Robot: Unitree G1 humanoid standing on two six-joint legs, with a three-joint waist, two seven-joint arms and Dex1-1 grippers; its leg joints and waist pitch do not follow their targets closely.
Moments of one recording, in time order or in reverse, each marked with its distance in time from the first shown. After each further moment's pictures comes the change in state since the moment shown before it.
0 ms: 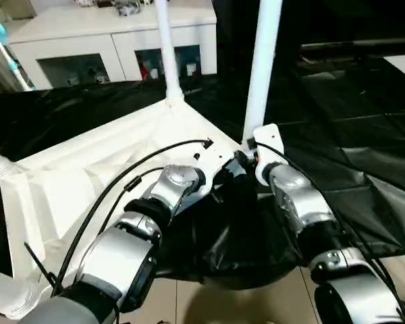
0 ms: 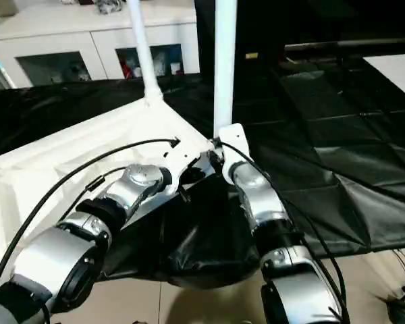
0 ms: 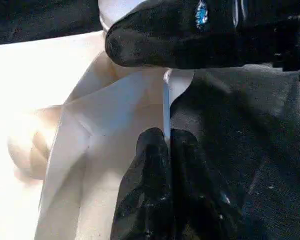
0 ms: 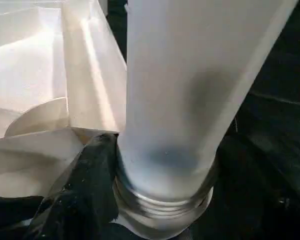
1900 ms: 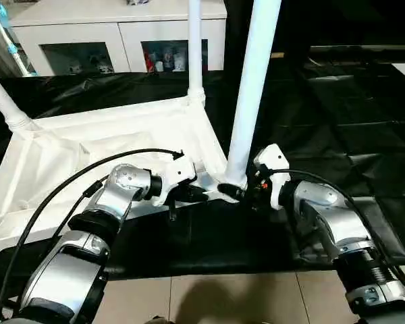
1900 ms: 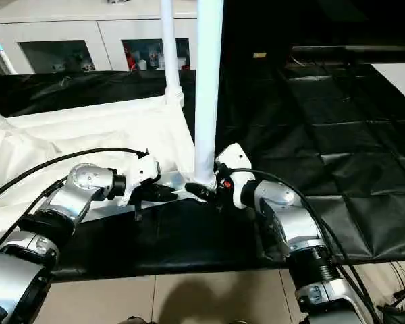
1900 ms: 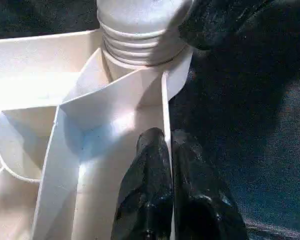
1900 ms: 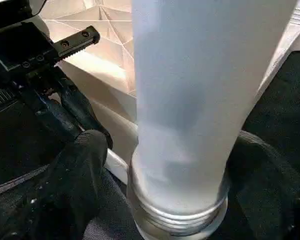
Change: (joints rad) left arm 0.213 0.281 -0.063 -0.325 -0.030 -0.126 -0.575; right arm 0.220 -0.210 0.093 -0.325 0.179 -0.030 0.645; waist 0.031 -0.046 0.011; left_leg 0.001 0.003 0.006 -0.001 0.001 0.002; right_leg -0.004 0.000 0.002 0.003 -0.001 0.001
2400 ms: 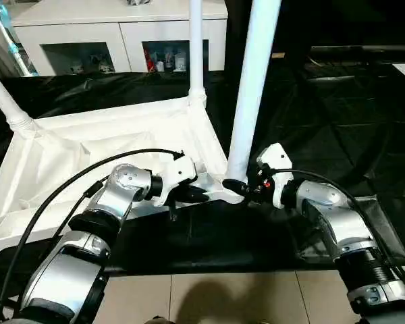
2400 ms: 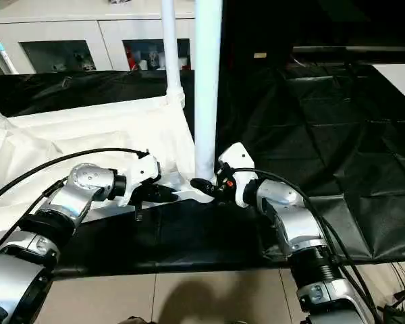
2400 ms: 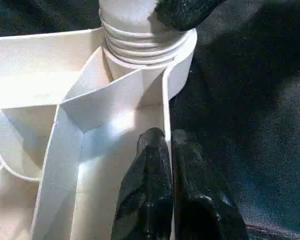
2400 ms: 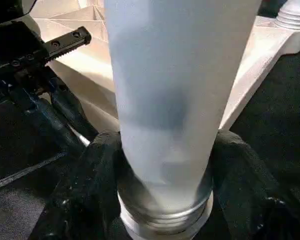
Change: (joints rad) left arm 0.002 -0.004 0.000 -0.007 -0.001 0.017 -0.001; right arm 0.000 0.003 -0.012 0.009 -0.012 -0.020 -0.012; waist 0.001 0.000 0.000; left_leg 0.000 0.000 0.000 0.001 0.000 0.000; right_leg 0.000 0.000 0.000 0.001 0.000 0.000
